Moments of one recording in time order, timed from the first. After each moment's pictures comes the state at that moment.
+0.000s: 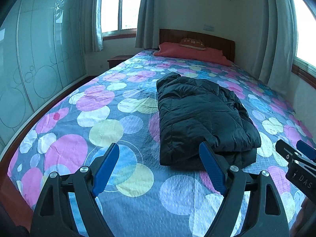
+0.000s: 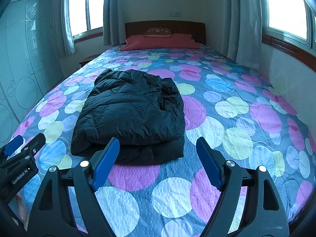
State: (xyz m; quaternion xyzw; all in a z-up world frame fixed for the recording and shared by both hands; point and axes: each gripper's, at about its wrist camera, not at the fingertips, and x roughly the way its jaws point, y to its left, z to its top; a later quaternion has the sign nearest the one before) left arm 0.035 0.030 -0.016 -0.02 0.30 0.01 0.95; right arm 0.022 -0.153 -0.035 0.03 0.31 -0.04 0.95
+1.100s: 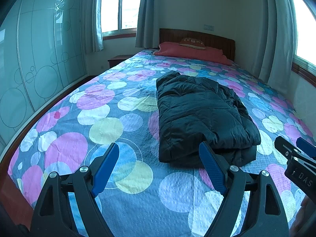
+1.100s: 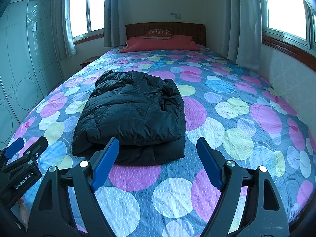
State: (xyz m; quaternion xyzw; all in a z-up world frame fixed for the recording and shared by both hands) left arm 0.029 0.027 -0.016 -0.01 0.30 0.01 0.95; right arm 0.021 -0.152 -0.035 0.03 0.31 -0.04 0.95
